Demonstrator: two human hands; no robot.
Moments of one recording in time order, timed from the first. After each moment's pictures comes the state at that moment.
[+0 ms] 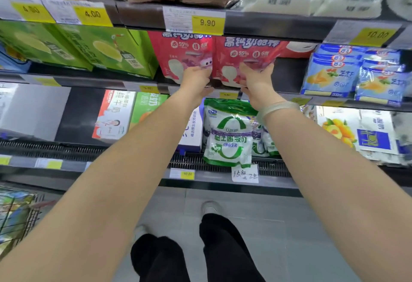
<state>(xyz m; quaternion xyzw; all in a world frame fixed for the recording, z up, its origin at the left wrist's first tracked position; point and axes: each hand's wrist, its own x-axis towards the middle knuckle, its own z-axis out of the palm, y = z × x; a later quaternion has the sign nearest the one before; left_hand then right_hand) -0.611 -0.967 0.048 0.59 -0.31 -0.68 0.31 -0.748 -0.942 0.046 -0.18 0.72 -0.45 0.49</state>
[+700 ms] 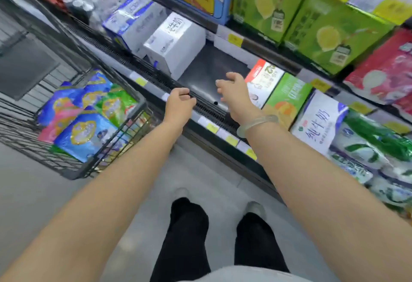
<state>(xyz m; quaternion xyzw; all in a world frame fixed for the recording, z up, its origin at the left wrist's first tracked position) -0.182 -0.779 0.053 0.78 -0.24 -0.43 0.38 -0.292 -0.854 0.058 -0.46 0.61 -0.24 0.60</state>
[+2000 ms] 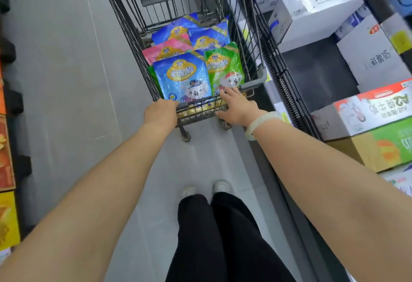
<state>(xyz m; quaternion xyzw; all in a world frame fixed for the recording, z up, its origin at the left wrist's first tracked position) -0.091 -0.521 -0.043 0.94 -0.27 -0.20 -0.08 -0.183 -0.702 -0.042 -0.92 0.18 0.26 0.24</state>
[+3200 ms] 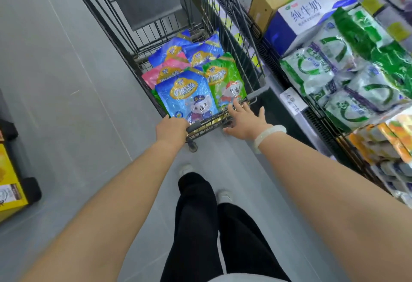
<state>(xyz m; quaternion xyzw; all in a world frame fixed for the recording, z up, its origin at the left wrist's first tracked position) -0.608 -0.343 -0.039 0.88 -0.41 -0.22 -0.10 -0.736 -0.504 -0.036 -0.88 0.29 0.30 0.21</state>
